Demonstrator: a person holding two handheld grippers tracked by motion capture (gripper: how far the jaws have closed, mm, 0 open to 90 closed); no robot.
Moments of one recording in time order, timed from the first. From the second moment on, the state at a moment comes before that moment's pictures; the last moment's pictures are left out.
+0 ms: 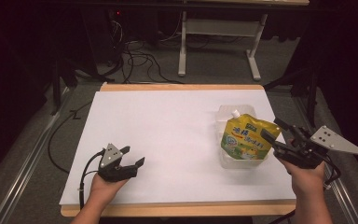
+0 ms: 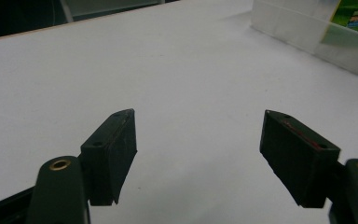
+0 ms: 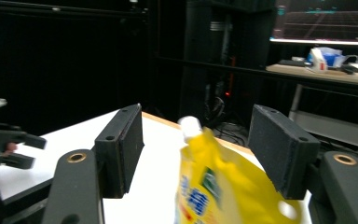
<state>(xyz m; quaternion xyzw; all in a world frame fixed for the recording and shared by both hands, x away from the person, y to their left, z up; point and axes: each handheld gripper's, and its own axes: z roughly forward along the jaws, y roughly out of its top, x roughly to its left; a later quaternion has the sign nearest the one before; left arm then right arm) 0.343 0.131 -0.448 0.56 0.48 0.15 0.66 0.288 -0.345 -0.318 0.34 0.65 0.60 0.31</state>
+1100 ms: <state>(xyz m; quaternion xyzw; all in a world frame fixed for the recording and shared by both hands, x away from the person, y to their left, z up) 0.337 0.128 -0.450 0.57 0.48 0.14 0.65 0.310 -0.195 -0.415 0.30 0.78 0.53 0.17</state>
